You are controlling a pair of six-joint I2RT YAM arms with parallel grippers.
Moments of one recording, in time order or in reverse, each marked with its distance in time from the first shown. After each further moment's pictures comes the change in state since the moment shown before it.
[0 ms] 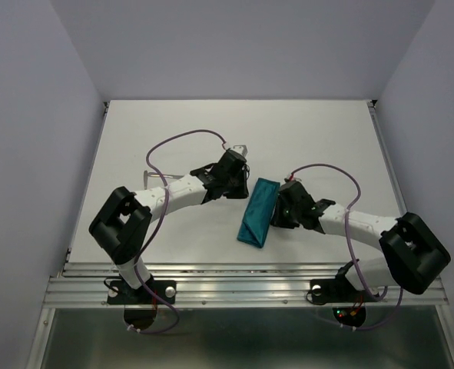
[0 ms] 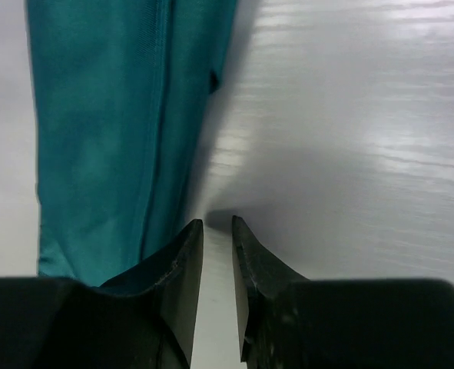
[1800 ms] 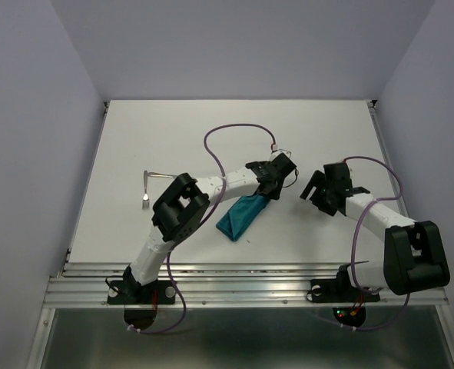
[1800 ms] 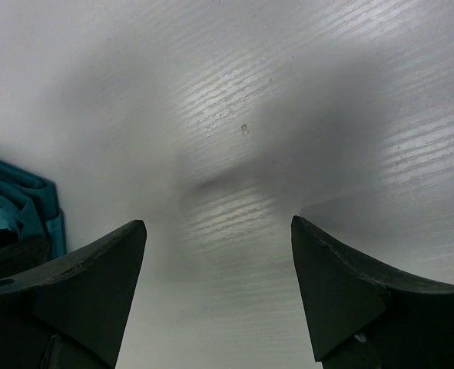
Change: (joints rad) left arm -0.168 0.498 0.584 -0.262 -0.232 0.145; right arm -0.483 -0.007 0.045 -0.033 -0.014 -0.029
